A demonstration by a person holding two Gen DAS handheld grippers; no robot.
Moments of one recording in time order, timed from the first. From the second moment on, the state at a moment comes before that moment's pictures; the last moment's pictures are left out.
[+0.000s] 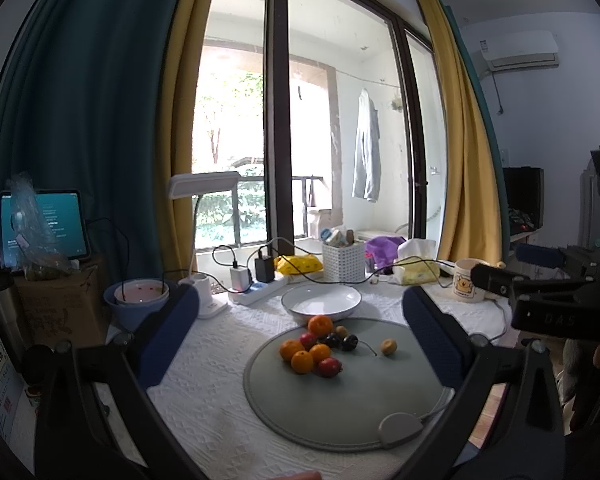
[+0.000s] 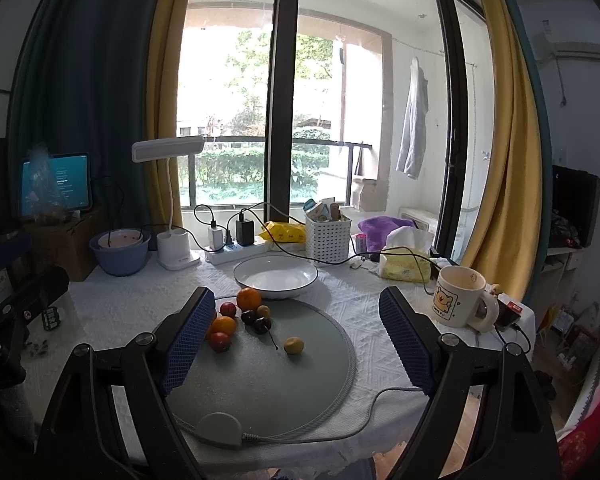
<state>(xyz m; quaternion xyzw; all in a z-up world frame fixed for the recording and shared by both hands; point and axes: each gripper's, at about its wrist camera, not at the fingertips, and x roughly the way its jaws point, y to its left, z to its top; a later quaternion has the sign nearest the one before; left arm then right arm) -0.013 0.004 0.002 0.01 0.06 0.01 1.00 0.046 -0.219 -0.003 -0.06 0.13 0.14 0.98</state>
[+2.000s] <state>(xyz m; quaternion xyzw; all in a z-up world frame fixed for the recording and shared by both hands) 0.222 0.027 -0.131 -0.07 0.40 -0.01 0.91 0.259 -0.197 -0.143 -0.05 0.41 0.20 0.89</state>
